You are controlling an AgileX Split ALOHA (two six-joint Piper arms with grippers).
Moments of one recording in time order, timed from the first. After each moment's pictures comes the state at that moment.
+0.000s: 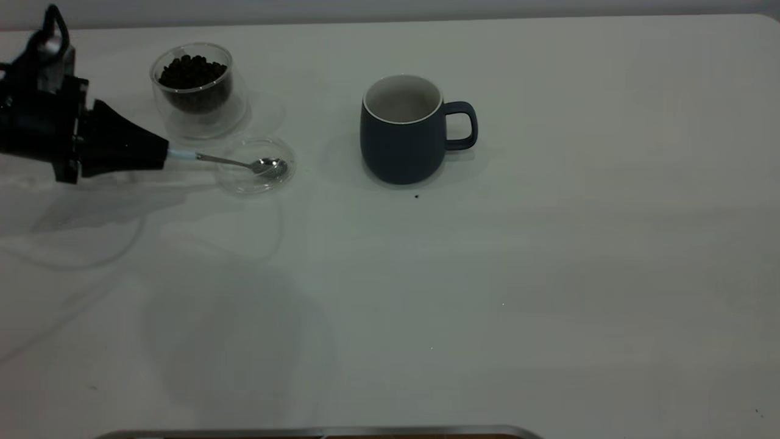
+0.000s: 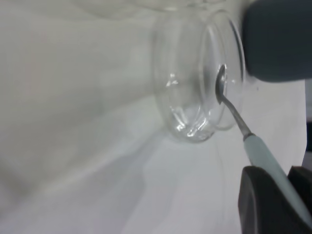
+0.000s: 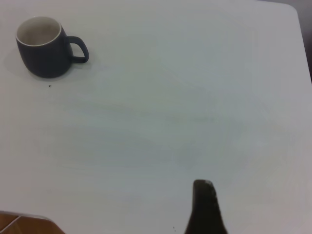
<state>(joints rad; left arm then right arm) 0.32 2.56 -1.40 -1.24 1.04 1.34 0.06 -0.01 -0.48 0.05 1.13 -0.06</state>
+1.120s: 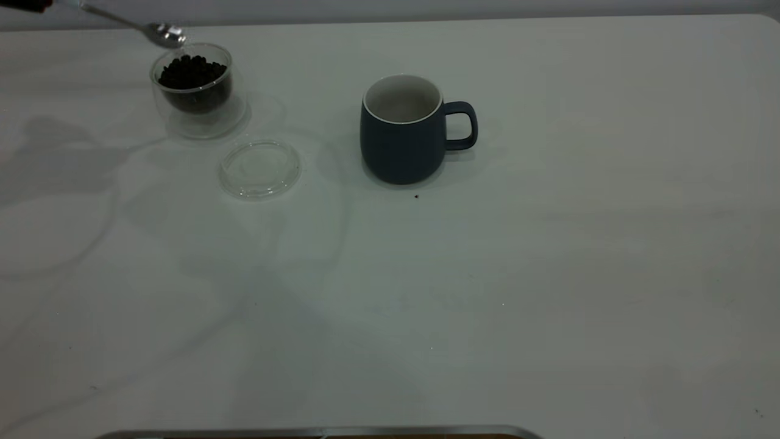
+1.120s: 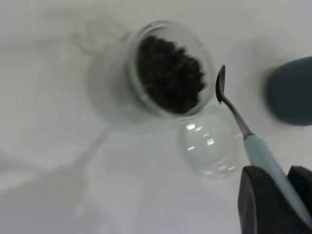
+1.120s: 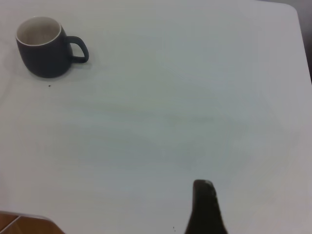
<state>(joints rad) 0.33 2.11 -1.40 -0.98 0.84 1.16 0.06 -0.01 -0.48 0.05 1.13 -0.06</state>
